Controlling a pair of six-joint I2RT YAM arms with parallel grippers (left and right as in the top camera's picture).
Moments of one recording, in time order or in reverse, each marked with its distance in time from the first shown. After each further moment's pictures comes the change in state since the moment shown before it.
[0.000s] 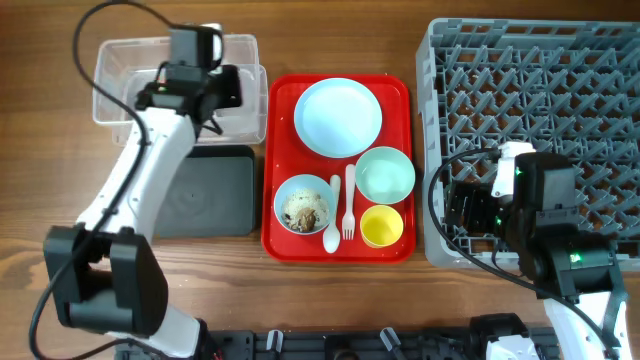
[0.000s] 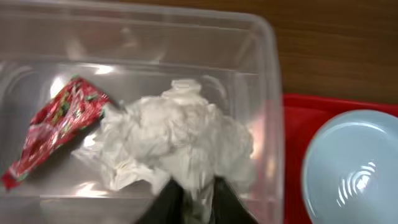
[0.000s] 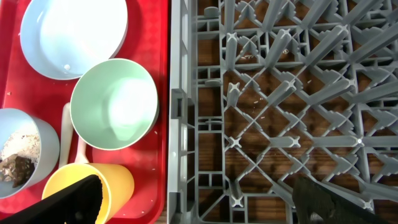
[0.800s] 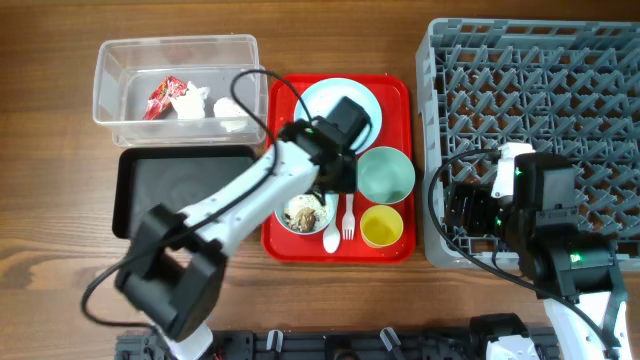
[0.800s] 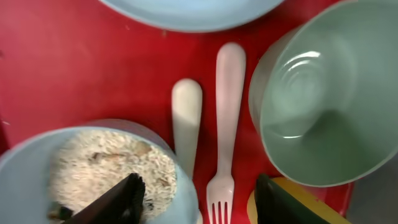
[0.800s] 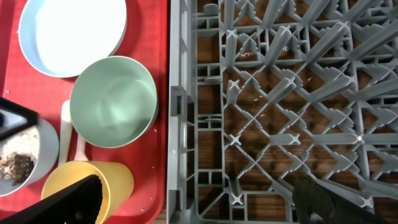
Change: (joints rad) left arm -0.570 0.108 0.002 -0.351 0.095 -0.478; right arm 0.000 0.000 0.001 -0.008 0.000 0.000
